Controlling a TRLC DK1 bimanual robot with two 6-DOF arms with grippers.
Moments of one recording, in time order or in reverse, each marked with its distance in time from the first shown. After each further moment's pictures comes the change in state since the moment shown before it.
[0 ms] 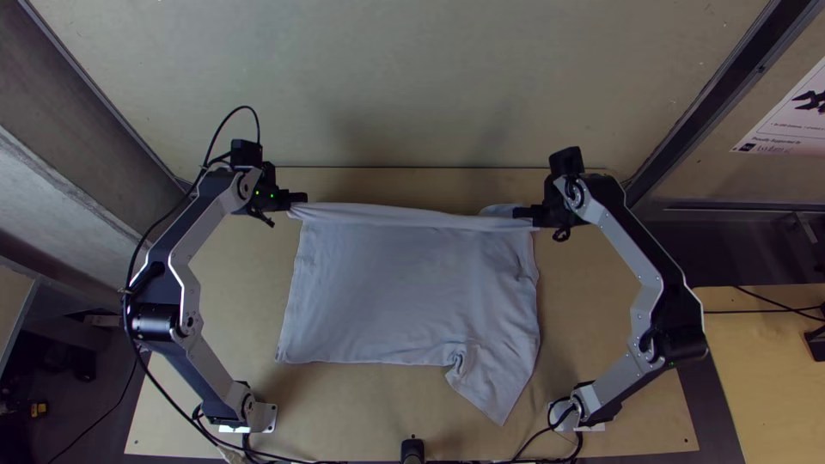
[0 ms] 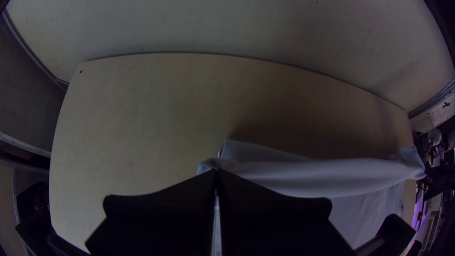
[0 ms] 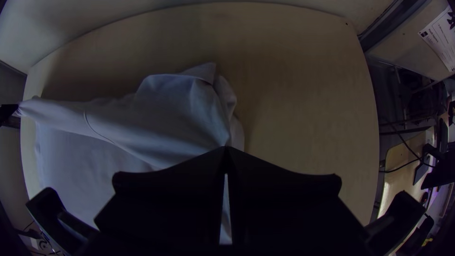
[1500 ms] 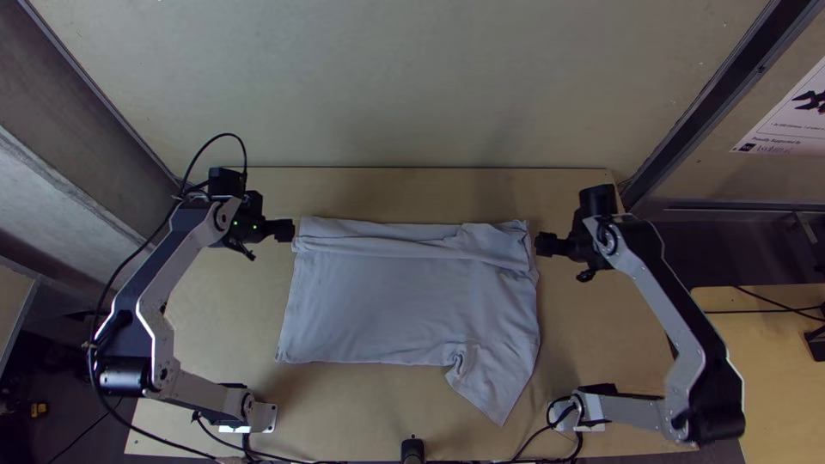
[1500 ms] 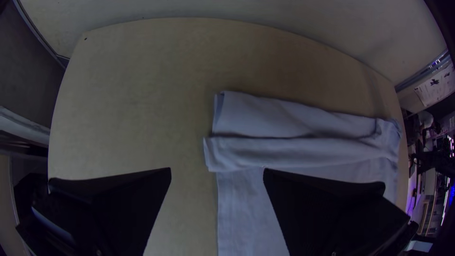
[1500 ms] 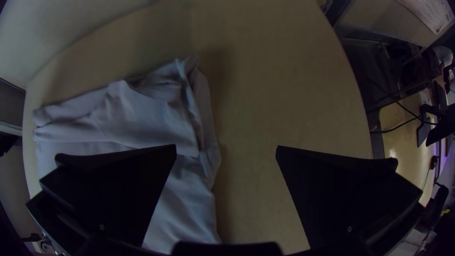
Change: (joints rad) left arm 0.043 -0.277 -0.286 -0.082 0.094 0.082; right arm -0.053 -0.364 -0.338 0.022 0.019 0.081
